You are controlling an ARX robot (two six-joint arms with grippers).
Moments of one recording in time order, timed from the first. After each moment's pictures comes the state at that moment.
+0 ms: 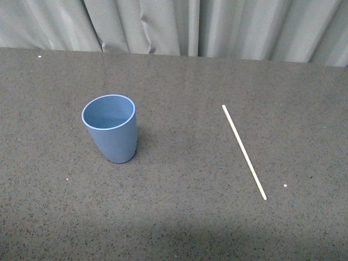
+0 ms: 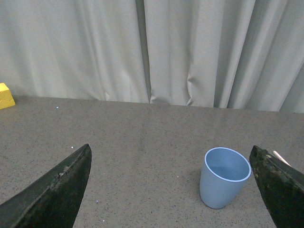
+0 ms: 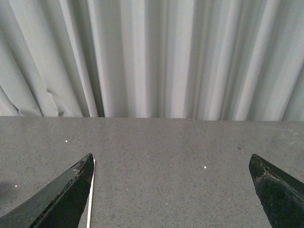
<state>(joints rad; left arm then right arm) 0.00 0.00 0.02 0.00 0.00 0.00 0.00 0.01 0.01 0.00 0.00 0.00</state>
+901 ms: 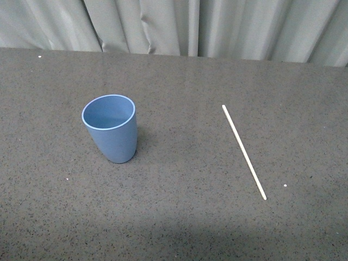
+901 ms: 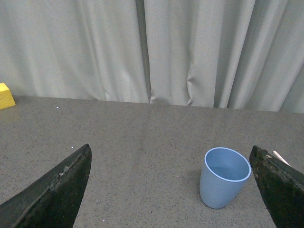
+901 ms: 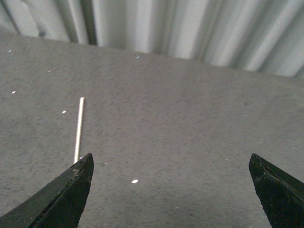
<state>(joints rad) 0.00 0.00 0.02 0.00 0.00 0.00 0.10 0.77 0.21 0.20 0.07 -0.09</state>
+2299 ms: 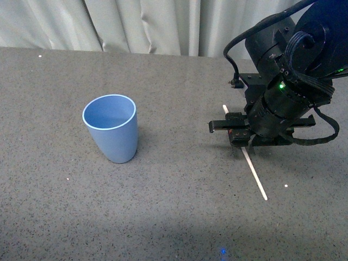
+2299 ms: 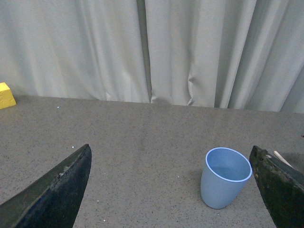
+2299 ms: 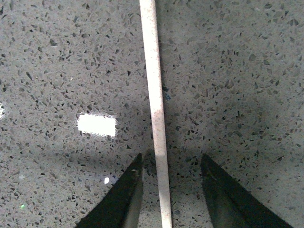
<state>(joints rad) 0.00 0.00 0.02 0.00 0.00 0.00 0.33 2.27 1.29 -0.24 0.02 0.21</state>
